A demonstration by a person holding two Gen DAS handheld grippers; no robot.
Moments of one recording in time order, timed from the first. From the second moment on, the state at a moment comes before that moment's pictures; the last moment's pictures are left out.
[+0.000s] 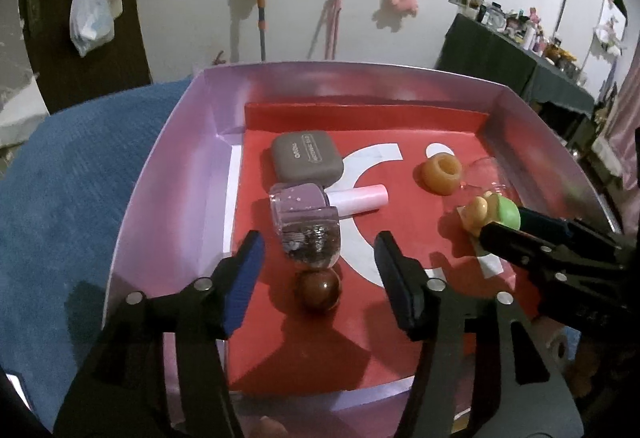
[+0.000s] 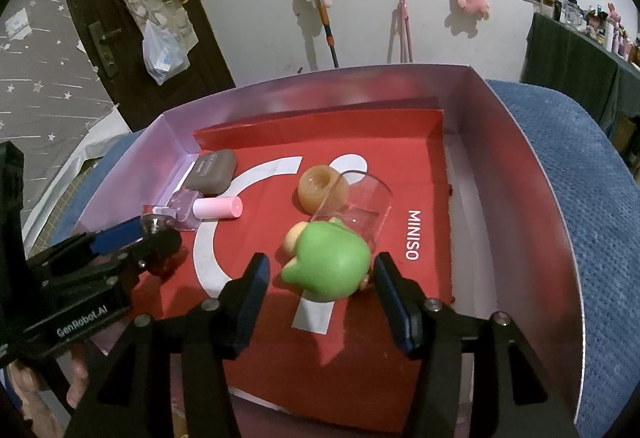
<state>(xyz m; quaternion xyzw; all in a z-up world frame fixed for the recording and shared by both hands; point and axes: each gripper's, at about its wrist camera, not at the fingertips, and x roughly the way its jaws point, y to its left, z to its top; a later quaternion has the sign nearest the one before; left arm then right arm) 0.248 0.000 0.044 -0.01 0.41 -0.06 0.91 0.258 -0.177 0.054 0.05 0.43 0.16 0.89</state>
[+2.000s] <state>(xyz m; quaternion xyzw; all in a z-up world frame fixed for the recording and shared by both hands) 0.151 0.010 0.083 -0.02 0.35 -0.04 0.93 0.153 -0.186 0.116 0.07 0.32 0.22 0.92</state>
